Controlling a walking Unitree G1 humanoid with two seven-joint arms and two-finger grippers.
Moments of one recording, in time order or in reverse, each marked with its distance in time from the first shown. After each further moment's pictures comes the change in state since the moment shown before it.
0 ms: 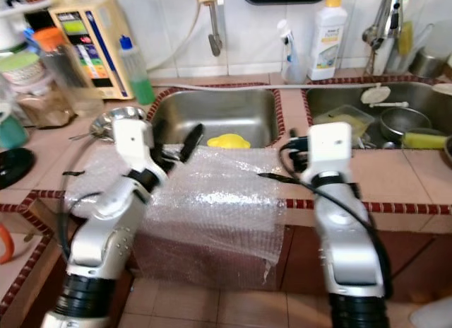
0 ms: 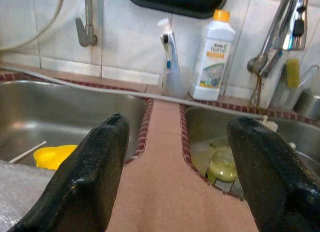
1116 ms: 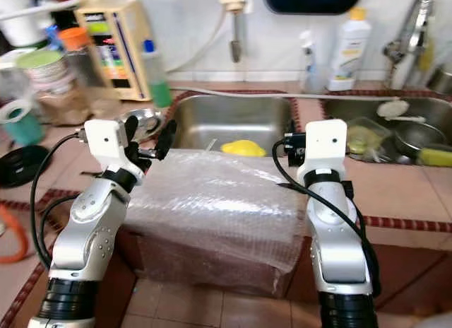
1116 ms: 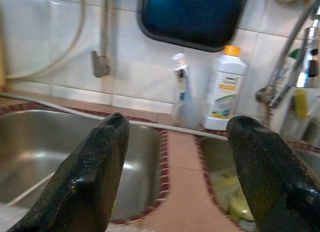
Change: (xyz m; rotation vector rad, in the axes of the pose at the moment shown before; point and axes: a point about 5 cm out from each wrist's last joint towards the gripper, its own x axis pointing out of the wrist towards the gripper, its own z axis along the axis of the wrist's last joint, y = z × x) left arm -0.010 0.016 -0.001 0.000 -0.012 0.035; right arm 0.002 0.006 0.007 -0.010 -0.079 -0.053
